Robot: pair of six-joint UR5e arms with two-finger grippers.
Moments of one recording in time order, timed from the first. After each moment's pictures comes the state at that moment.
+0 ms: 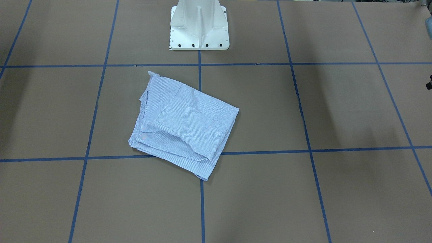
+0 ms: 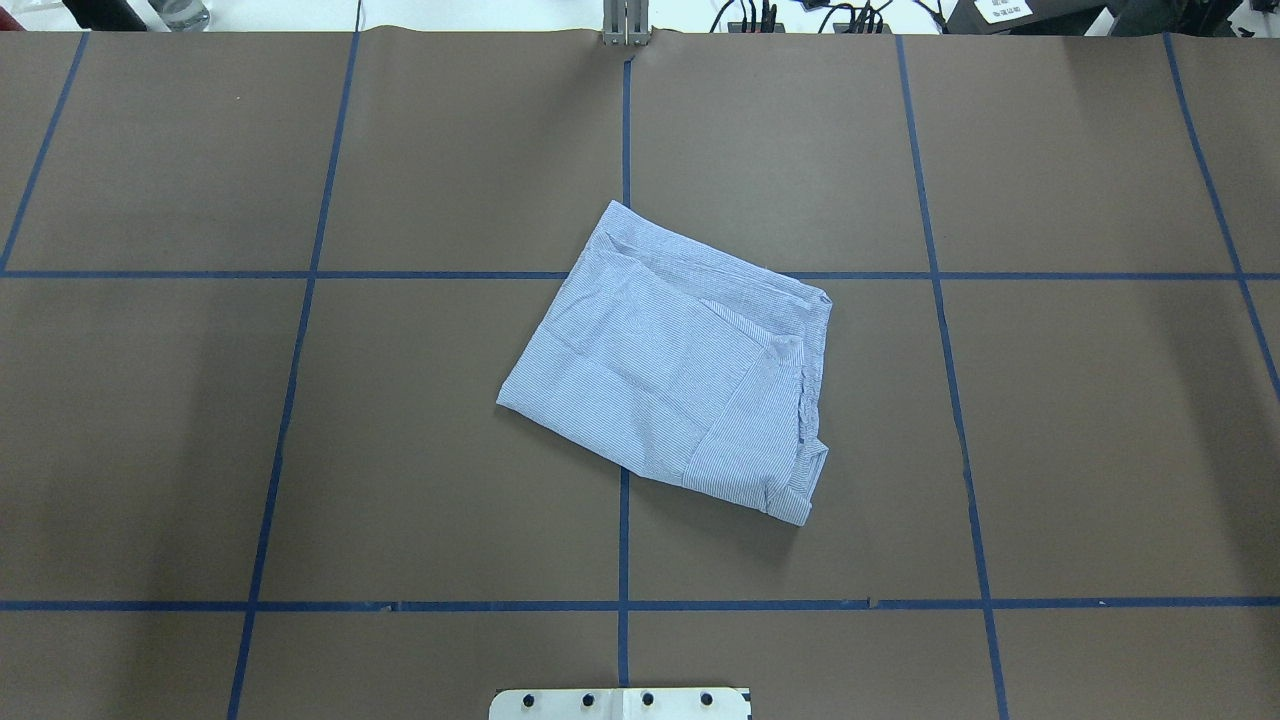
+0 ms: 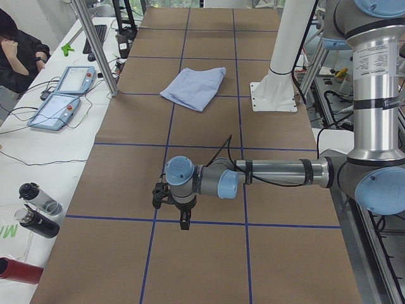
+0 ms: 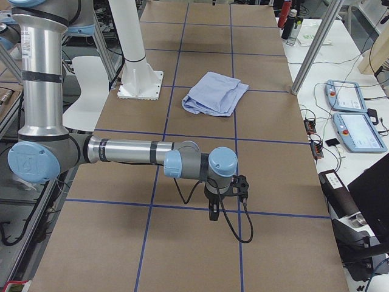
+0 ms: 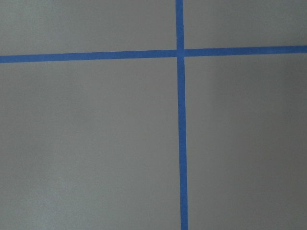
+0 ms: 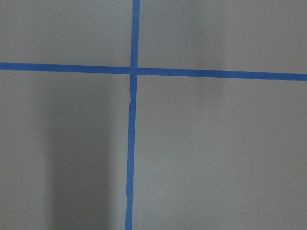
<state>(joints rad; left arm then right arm) -1.47 -1.45 -1.64 -1.71 -2.34 -0.12 1.57 -1.62 1.62 -1.60 2.31 -0.05</state>
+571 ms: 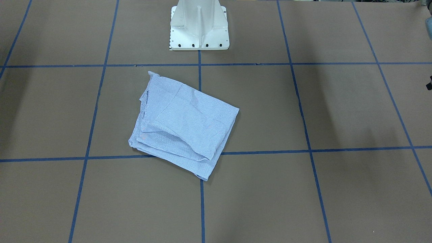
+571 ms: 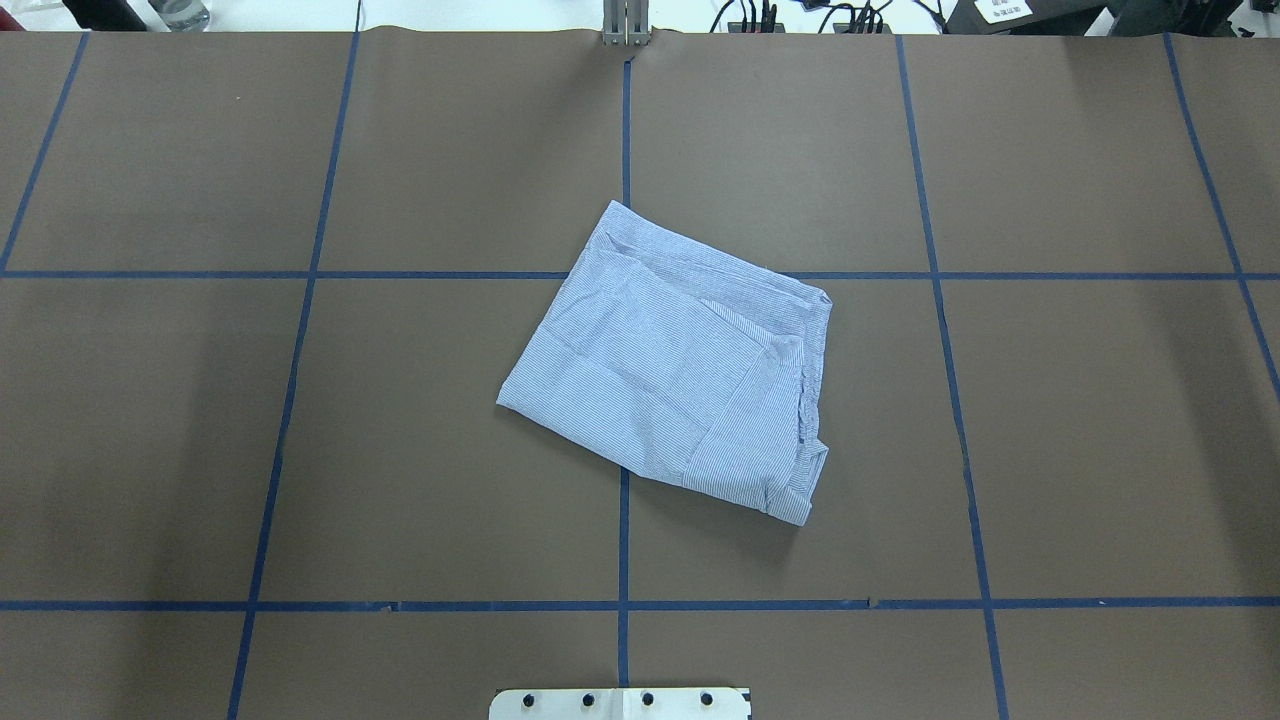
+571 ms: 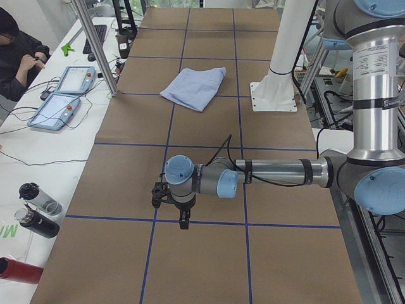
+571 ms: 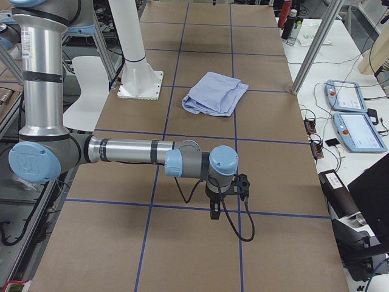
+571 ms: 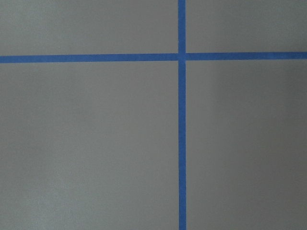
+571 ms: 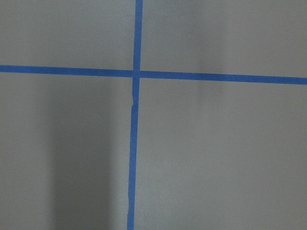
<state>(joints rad) -1.47 -1.46 -1.64 -1.71 -2.34 -0.13 1.57 -1.62 1.62 -1.60 2.31 -0.05</state>
